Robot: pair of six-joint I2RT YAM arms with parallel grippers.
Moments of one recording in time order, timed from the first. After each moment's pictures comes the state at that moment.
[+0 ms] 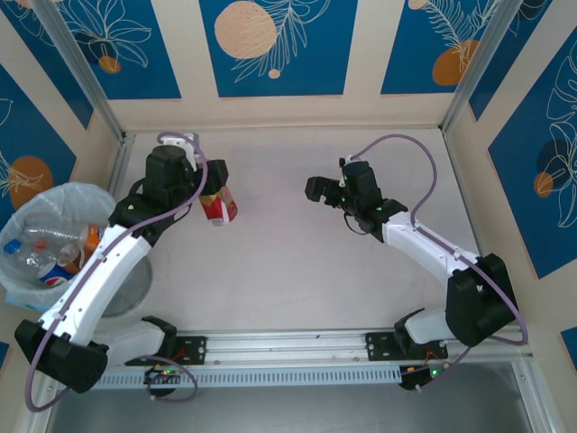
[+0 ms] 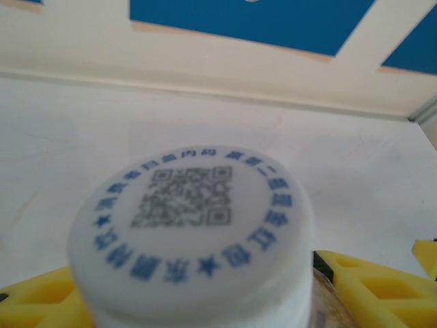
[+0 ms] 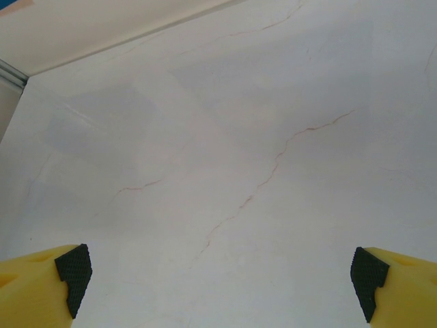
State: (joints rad) left arm -0.42 1.13 1.22 -0.55 -0.13 -0.38; right arm 0.48 1.38 0.95 -0.16 0.02 0.56
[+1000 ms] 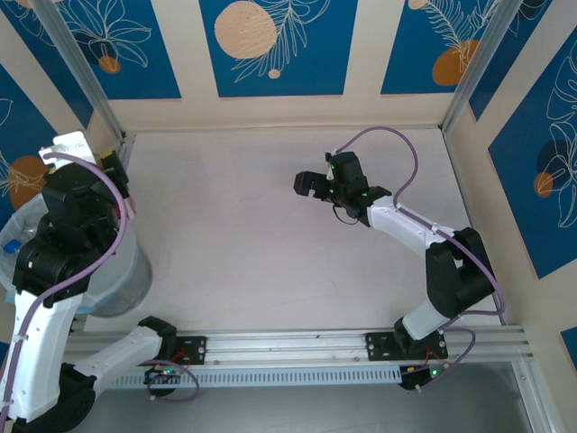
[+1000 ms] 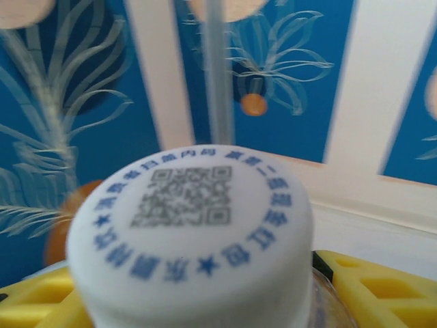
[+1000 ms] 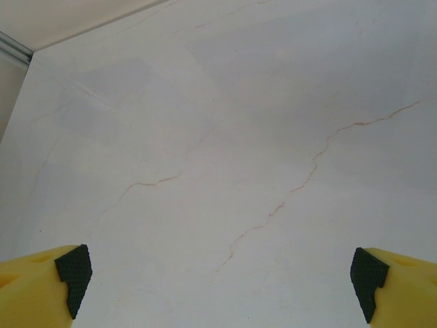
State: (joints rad) left arm -0.42 0.91 1.58 -0.93 -0.91 -0.13; right arm 0.48 1.56 1.07 -0.16 -0.07 0.56
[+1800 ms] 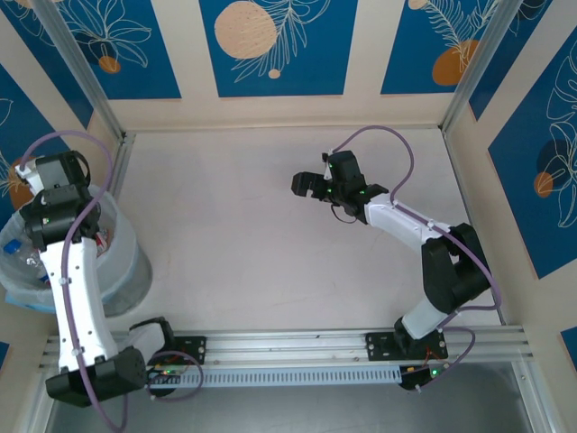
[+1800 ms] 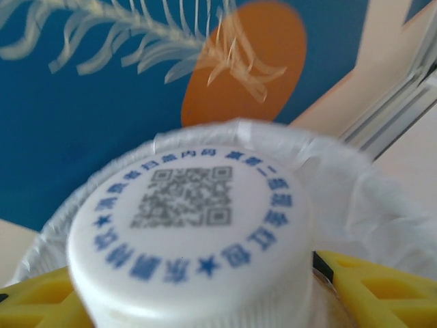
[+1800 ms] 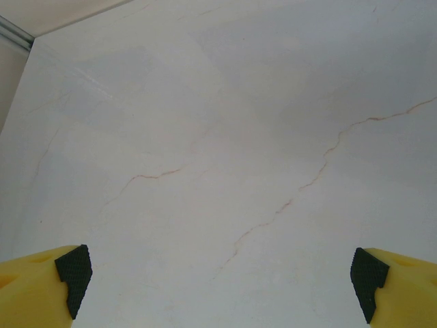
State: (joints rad) left arm 0.32 1.07 1.42 -1.08 -0.61 -0.21; right arm 0.48 1.60 1.10 -0.17 -0.10 0.55
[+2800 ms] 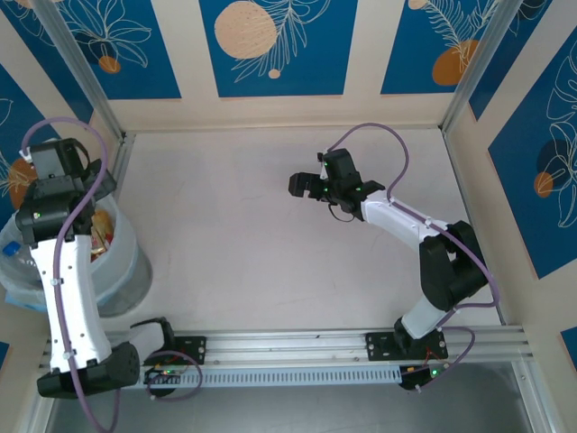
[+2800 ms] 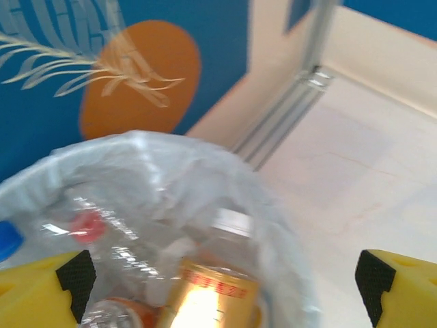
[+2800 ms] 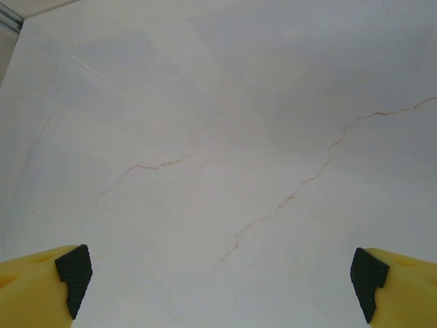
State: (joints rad) left arm 0.19 1.11 1.60 -1.16 -0.39 -0.26; right arm 0.50 1.62 1.15 -0.24 -0.08 0.52
